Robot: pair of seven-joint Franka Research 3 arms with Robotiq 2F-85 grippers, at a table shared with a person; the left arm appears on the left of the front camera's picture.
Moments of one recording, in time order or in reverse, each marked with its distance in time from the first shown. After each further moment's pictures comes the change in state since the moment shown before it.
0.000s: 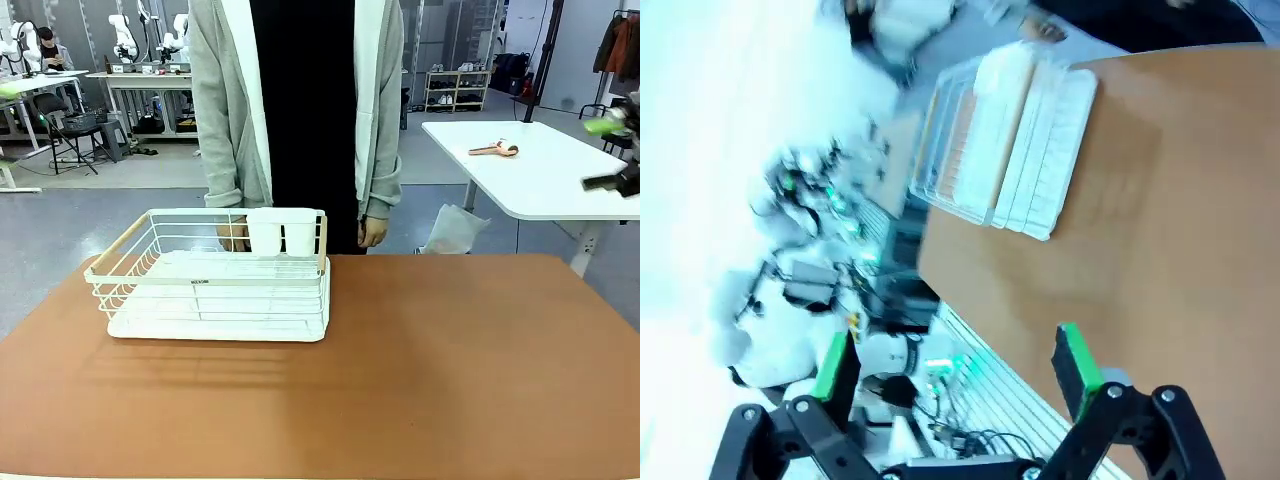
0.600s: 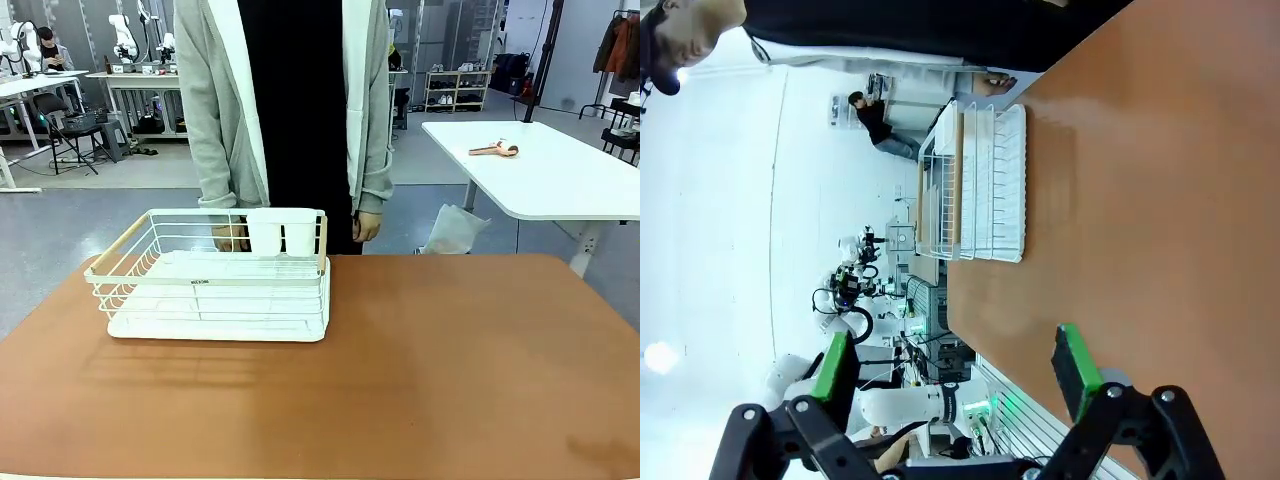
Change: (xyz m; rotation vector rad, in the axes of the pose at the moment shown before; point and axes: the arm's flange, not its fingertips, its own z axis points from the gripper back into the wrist) left arm -0.065 0.111 0.077 -0.048 -0.250 0.248; right arm -0.043 -0.107 0.070 0.053 -0.187 -0.236
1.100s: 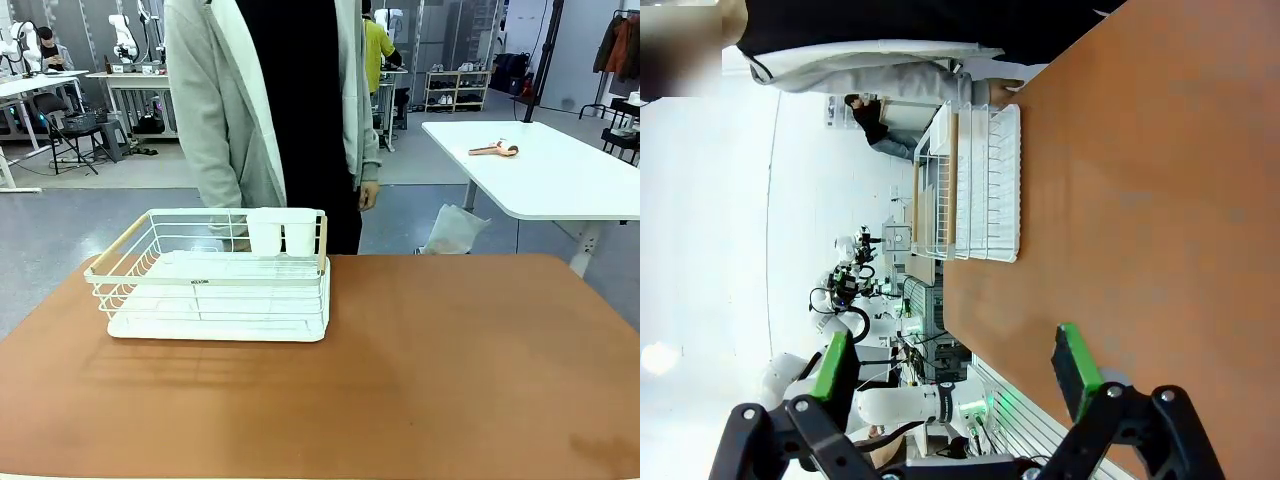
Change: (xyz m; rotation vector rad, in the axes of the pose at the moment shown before) left arm 0.001 0.002 -0.003 0.015 0.002 0.010; right arm 0.000 -0.003 0.001 -0.008 -0.001 0.001
